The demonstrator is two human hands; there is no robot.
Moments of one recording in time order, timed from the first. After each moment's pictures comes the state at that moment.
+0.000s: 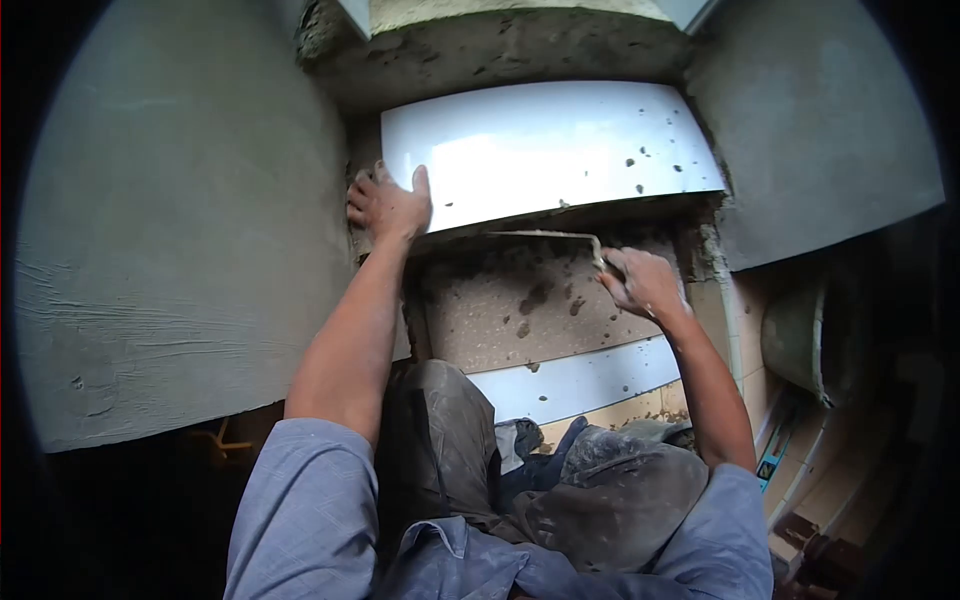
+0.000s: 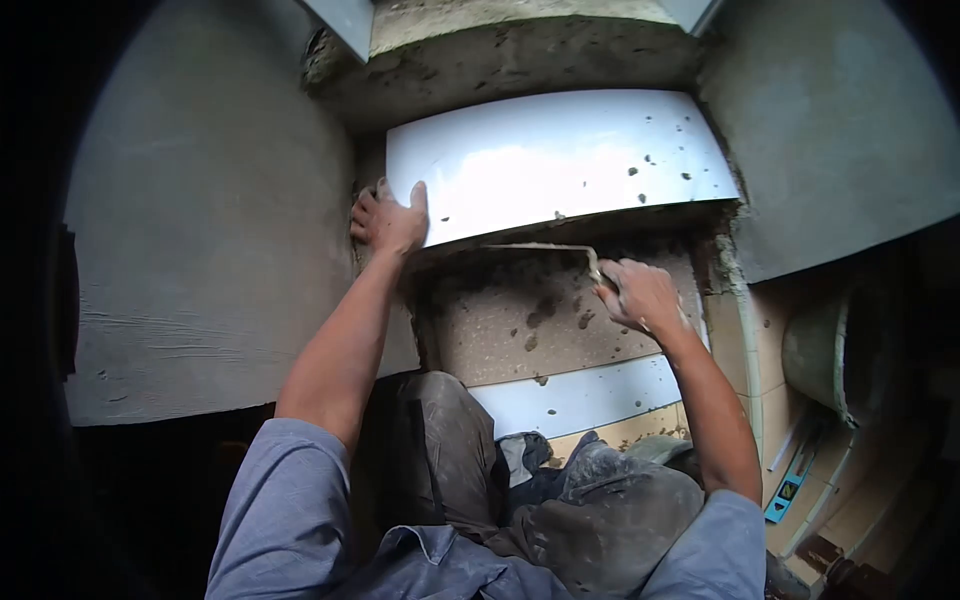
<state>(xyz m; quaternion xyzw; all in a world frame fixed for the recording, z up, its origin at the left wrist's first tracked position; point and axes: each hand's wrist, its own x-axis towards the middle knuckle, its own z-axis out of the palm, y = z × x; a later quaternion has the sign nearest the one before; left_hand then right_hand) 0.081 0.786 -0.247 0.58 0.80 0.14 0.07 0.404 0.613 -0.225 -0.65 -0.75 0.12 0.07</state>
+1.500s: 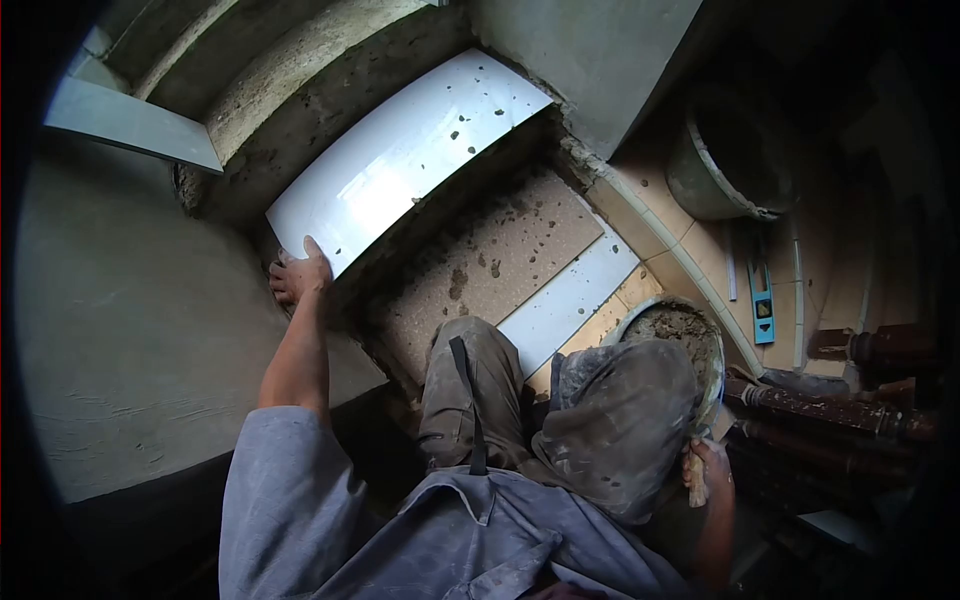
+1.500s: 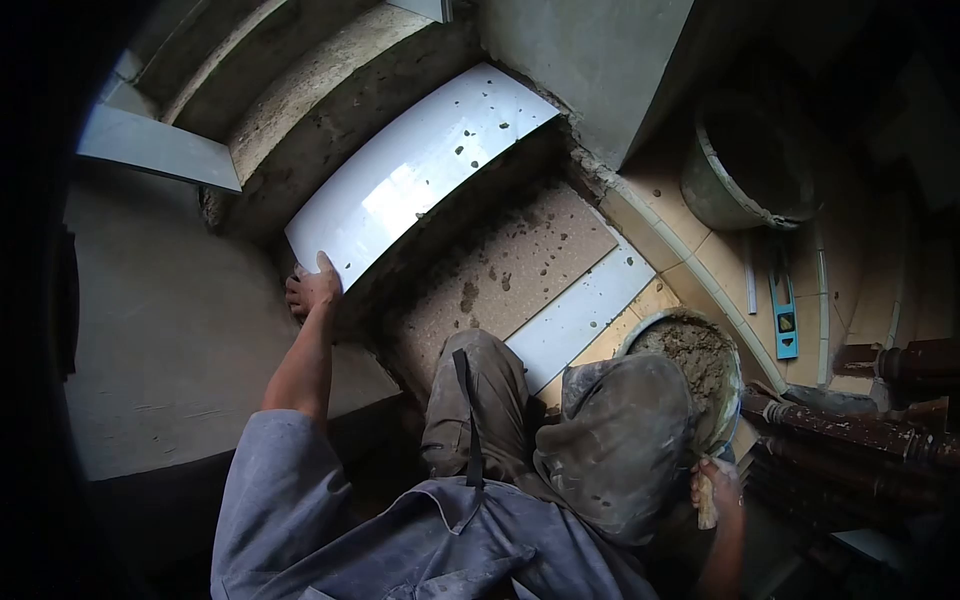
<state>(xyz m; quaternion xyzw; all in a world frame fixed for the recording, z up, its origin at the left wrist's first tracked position) 0.085 0.791 -0.247 0.57 0.81 0.09 0.04 0.325 0.093 -0.153 -0.73 0.17 0.44 0.49</state>
